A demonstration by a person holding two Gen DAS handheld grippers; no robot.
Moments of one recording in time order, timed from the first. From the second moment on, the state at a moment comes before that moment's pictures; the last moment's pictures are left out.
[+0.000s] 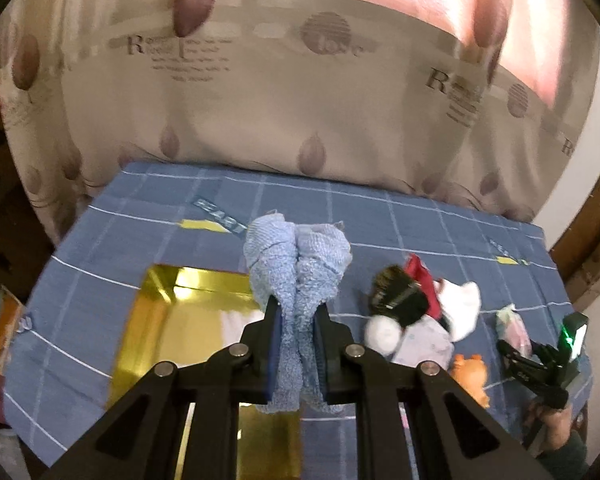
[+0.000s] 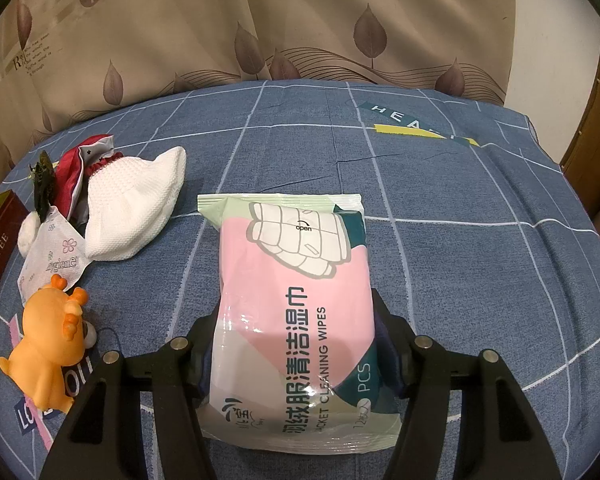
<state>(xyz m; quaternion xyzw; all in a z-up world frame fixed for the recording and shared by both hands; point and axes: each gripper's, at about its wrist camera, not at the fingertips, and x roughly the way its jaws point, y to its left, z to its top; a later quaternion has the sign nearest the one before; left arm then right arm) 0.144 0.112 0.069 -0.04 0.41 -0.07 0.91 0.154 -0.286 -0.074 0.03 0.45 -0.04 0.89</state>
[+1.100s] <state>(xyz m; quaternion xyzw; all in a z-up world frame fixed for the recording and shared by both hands) 0.202 0.182 -0.009 0.04 0.47 0.05 0.88 0.154 -0.285 -0.074 0.02 0.45 -0.04 0.89</state>
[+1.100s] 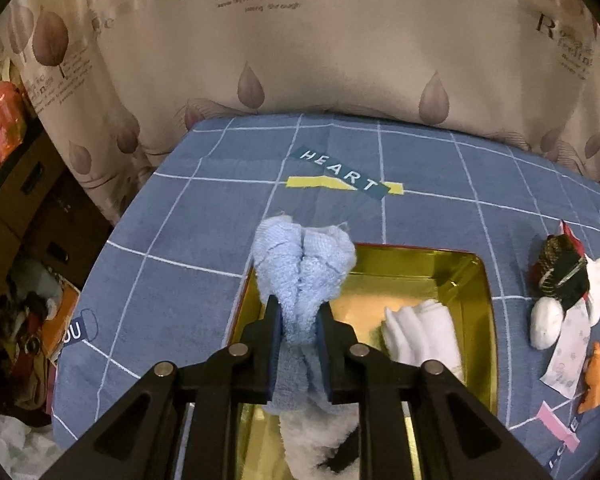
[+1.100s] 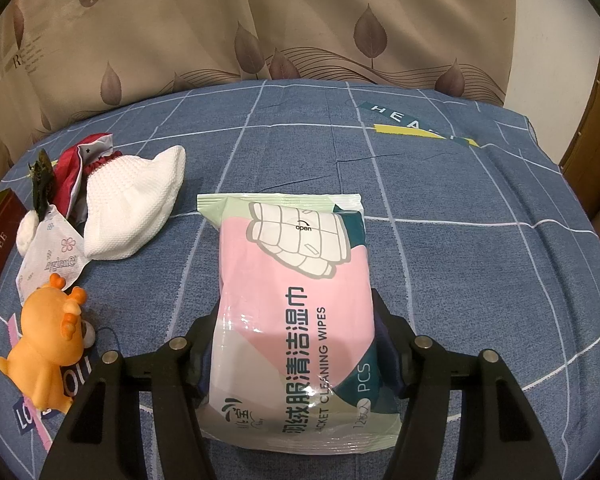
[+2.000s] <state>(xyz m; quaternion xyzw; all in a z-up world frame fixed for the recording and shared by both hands) 0.086 0.201 0.032 -0.03 0.40 0.06 0.91 0.155 -0.284 -0.075 0.02 0.45 -0.04 0.89</state>
